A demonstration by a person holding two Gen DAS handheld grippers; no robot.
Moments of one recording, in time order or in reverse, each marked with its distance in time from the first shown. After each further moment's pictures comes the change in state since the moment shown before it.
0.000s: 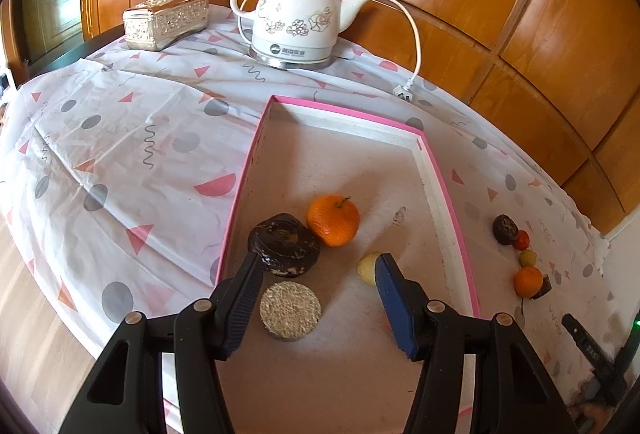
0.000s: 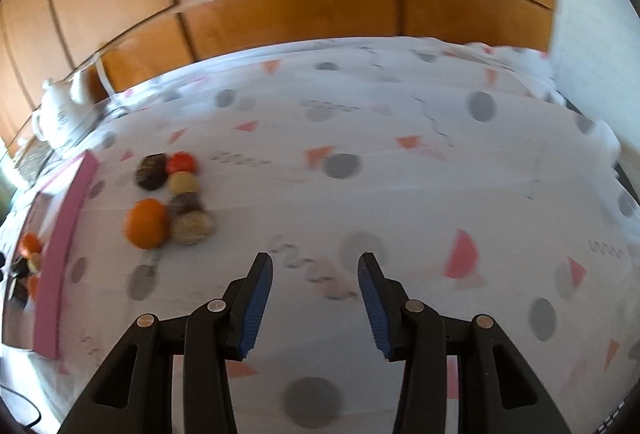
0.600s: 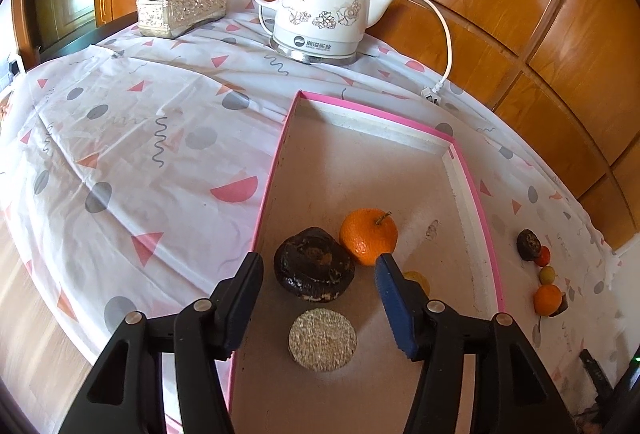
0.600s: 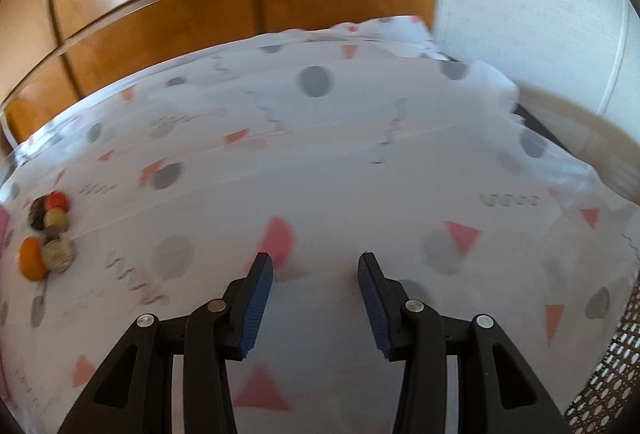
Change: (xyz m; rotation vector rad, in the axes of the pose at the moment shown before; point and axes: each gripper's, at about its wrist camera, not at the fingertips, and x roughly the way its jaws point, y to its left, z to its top) left arm 0.019 0.019 0.011 -0.052 0.012 0.040; right arm -0.008 -0.084 -0.018 0.207 -0.027 -0.288
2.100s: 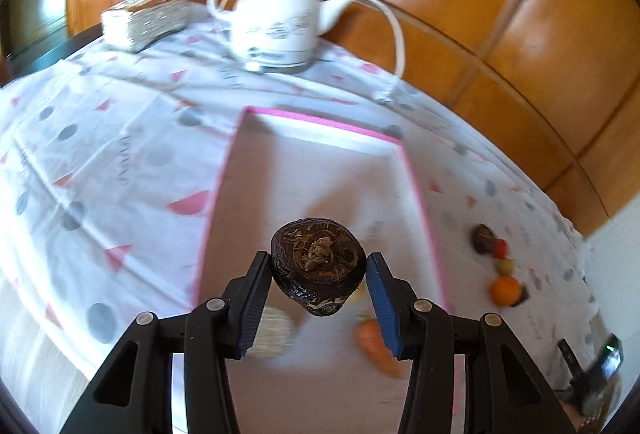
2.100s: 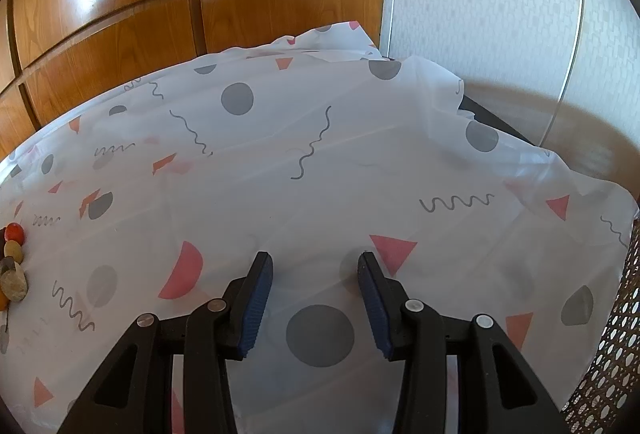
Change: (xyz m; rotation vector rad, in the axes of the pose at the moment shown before) left arm -0.015 -0.016 0.008 0.038 0.013 -0.100; right arm 0.009 -0.043 0.004 0.094 -0.071 -0.140
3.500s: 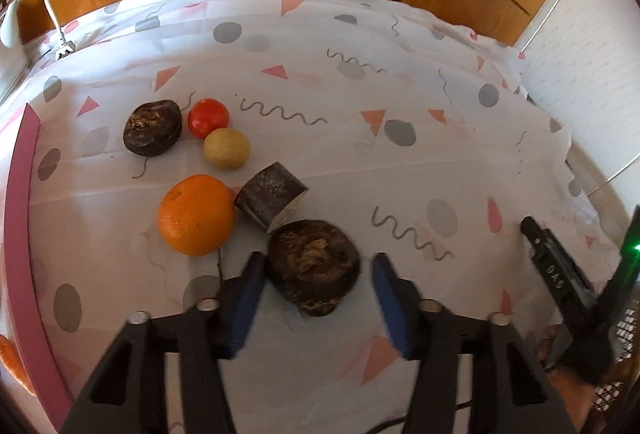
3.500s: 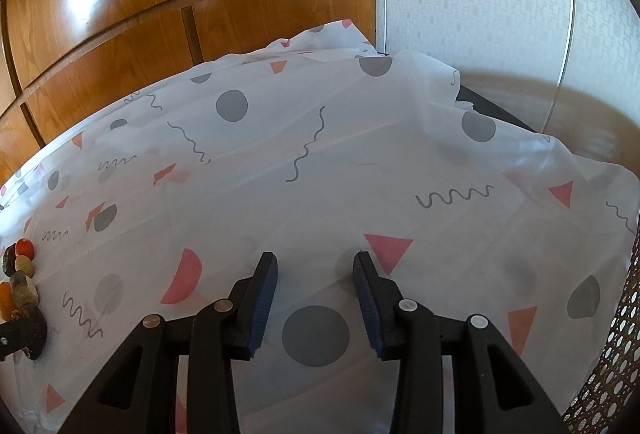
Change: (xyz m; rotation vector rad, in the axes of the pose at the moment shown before) left arm 0.108 -0.301 -0.110 0.528 0.313 -0.201; right arm -0.002 -0.008 0.001 0.051 0.001 0.045
